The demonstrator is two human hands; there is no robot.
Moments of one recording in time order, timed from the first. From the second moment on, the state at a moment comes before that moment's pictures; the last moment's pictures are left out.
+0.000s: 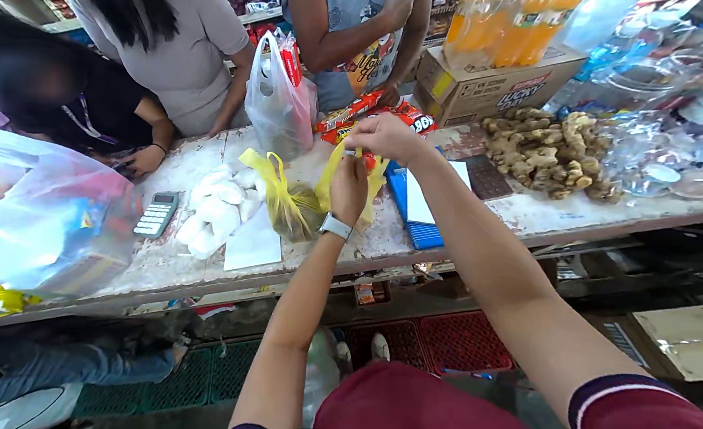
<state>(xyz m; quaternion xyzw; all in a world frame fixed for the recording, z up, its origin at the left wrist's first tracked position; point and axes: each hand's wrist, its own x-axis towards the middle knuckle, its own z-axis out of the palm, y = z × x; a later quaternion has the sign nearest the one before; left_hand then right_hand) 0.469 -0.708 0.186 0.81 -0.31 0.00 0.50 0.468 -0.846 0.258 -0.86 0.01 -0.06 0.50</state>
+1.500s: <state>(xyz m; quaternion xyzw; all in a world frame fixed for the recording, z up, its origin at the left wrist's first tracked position) 0.489 -0.706 0.196 0.68 -0.10 -0.30 0.66 0.417 -0.816 0.221 -0.83 -0.03 -0.23 0.50</state>
